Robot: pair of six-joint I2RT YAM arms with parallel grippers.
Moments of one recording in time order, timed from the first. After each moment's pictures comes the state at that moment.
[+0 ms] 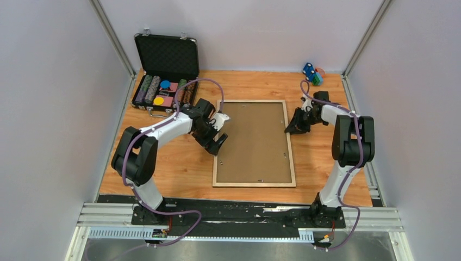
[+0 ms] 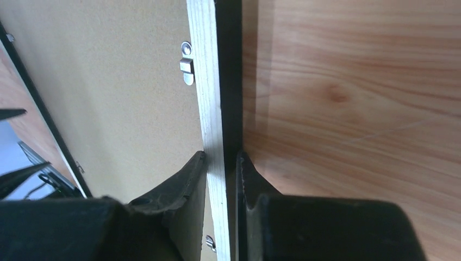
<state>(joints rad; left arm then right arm) -0.49 1.72 1.16 -0.70 0.28 0.28 -0.05 1.93 1.21 -0.52 -0.56 0.15</state>
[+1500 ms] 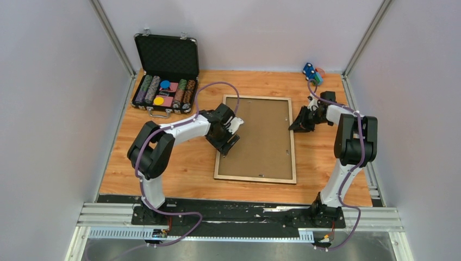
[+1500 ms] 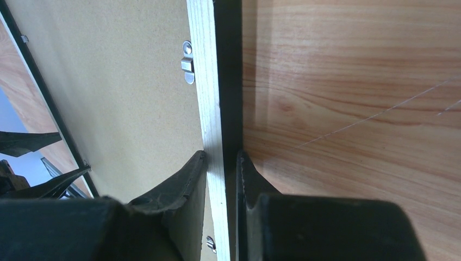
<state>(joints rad) -0.67 1.86 1.25 -0.64 0.12 0.13 -0.14 1.95 1.22 -0.47 -0.60 0.19</state>
